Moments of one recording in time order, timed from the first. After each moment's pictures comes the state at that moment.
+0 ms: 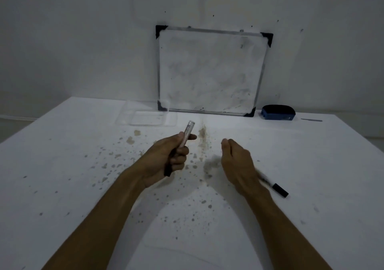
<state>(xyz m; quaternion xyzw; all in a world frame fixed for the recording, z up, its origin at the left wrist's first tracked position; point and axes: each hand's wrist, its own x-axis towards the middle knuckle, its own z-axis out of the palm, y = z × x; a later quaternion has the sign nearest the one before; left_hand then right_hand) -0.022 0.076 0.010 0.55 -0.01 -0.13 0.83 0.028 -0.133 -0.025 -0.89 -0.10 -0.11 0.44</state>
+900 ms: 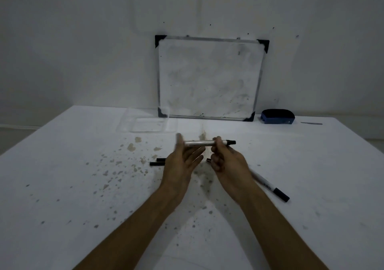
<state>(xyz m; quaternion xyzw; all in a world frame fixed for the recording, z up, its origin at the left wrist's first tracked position) -0.019 0.017 -0.010 0.45 0.12 0.08 0.88 0.020 -0.113 -0.008 -0.45 -0.01 0.11 0.89</state>
